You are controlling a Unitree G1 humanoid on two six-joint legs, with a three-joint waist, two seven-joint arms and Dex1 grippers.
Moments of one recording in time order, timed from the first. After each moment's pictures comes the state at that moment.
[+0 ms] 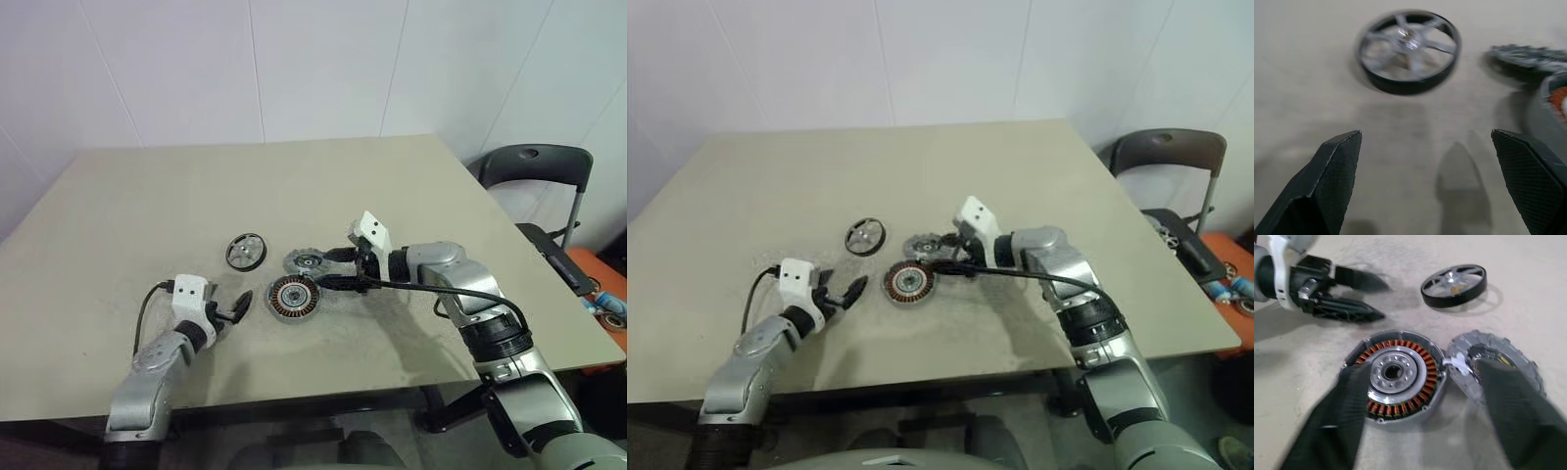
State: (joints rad) left arm 0.00 0.26 0.12 -0.17 -0.37 0.52 -0.36; right arm -0.63 -0.43 0.24 0.10 0.24 0.63 1.04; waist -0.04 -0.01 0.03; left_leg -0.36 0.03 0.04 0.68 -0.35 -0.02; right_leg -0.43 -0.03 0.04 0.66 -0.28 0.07
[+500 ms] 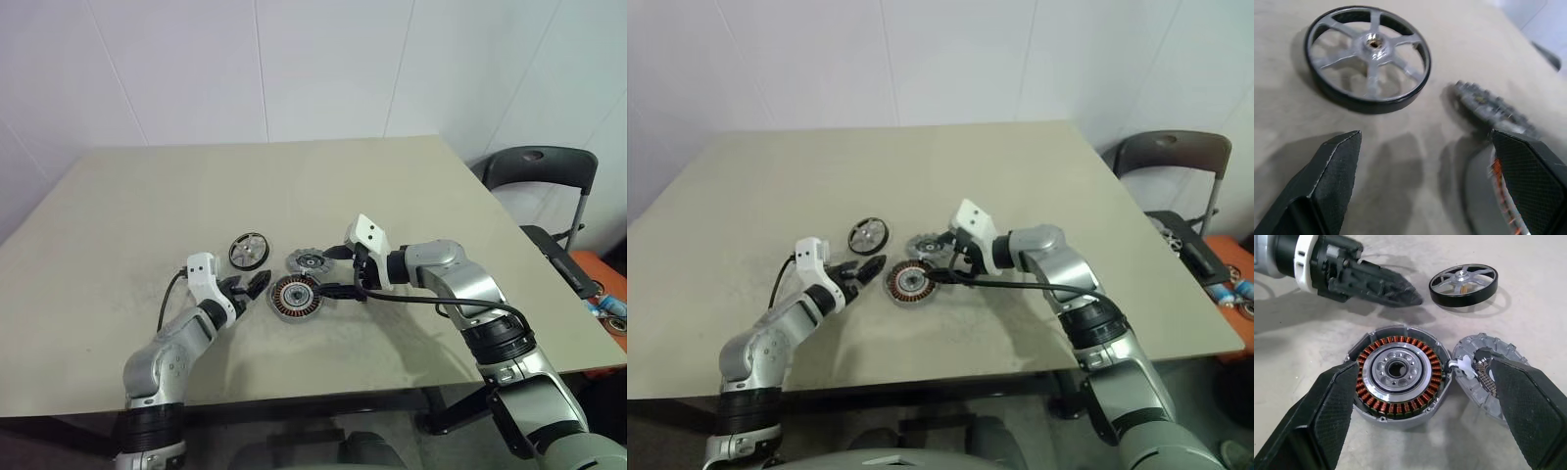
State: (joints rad) left arm -0.20 0.11 0.25 -0.14 -0.60 0.81 -0.23; right arm -0.62 -0.45 0.27 0.07 0.21 0.59 1.04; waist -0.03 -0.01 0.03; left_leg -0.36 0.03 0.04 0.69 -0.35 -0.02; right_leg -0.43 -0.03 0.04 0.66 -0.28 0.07
